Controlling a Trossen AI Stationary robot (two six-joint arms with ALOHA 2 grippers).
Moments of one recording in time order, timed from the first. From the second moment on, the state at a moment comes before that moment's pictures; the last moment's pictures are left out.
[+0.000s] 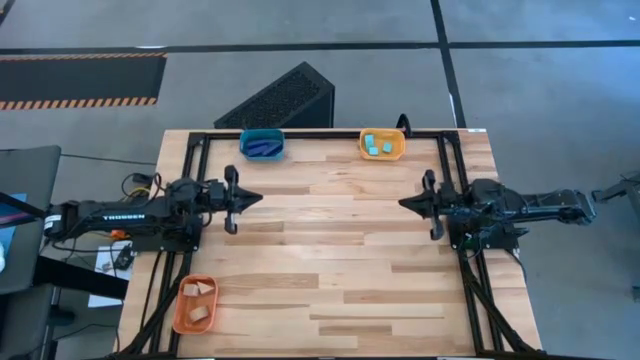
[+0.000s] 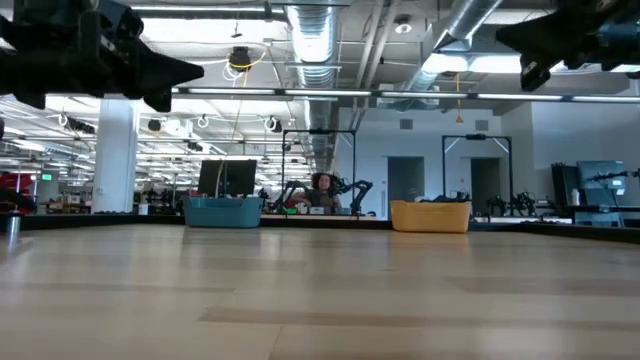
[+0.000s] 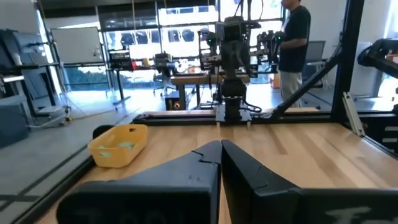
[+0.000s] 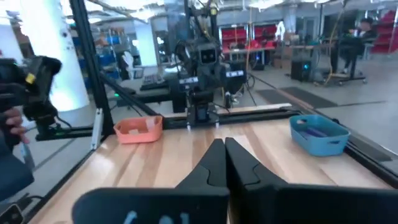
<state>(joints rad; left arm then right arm) 0.25 0.56 0.08 0.55 0.17 0.03 0.02 0.28 0.22 0.15 0.05 0.09</state>
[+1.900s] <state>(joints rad) 0.20 0.01 0.01 0.06 0.20 0.04 0.03 0.07 0.01 0.01 0.03 0.12</state>
